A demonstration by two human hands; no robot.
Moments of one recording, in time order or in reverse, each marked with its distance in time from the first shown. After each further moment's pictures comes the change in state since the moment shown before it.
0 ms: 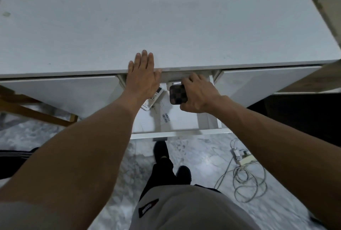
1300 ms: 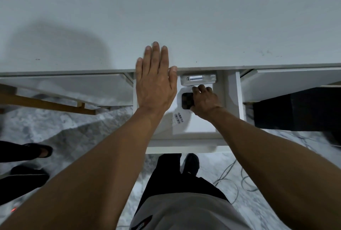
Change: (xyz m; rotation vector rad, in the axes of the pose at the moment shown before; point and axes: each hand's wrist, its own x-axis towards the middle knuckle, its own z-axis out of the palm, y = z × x) left_hand 0.004 0.002 0.034 -0.027 0.272 -0.080; right_hand 0.095 0.012 0.111 0.073 -0.183 0.156
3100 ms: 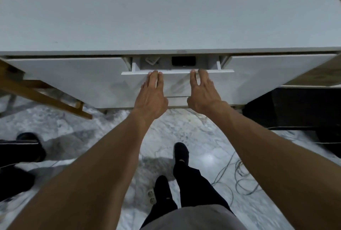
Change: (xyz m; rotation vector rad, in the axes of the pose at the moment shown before) left_hand -0.101 0.005 -0.022 -0.036 -0.374 0.071; right_hand -0.121 -0.006 -0.021 0.014 0.231 -0.045
